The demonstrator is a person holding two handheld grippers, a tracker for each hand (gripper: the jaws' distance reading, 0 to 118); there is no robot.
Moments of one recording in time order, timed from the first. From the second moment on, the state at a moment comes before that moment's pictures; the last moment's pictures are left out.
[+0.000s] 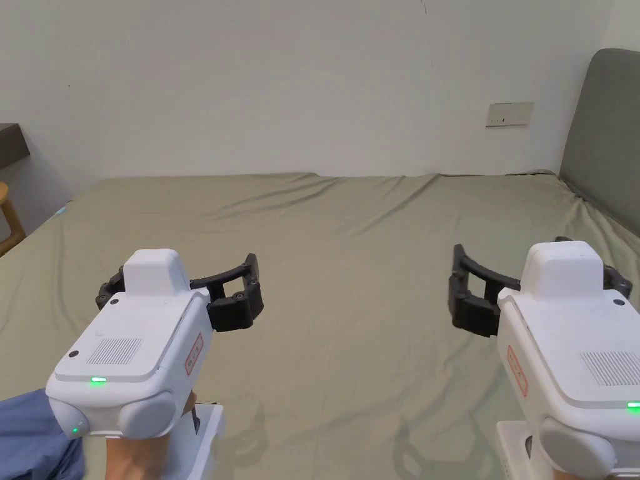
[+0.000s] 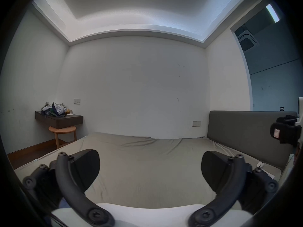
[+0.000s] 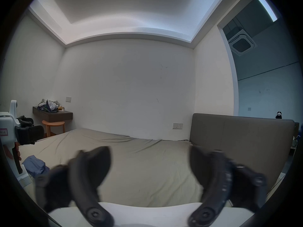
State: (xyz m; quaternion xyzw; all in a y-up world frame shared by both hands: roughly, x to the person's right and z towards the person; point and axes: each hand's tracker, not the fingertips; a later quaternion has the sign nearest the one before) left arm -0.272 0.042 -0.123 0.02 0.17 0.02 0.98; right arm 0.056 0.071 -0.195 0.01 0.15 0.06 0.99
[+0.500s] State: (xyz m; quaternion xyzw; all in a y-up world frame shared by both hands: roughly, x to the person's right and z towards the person) left arm -0.277 0.040 -0.121 0.02 0.18 0.02 0.98; right arm 0.054 0.069 -0.193 0.02 0.15 0.06 0.99
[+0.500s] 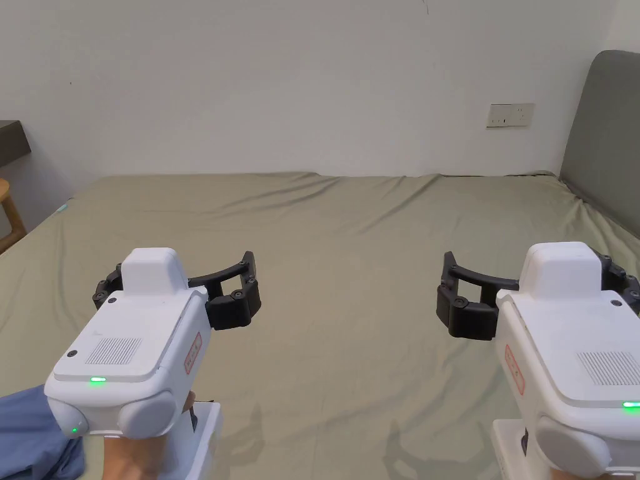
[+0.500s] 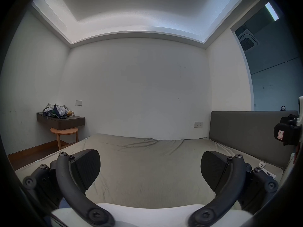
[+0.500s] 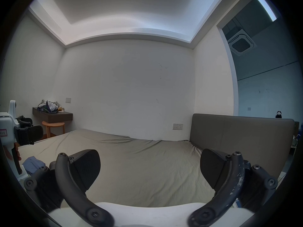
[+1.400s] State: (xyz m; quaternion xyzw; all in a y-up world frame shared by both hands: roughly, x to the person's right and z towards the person) left arm -0.269 0.040 -0.117 0.02 0.18 0.00 0.98; right arm 0.054 0.070 -0.193 0.02 0.15 0.06 0.99
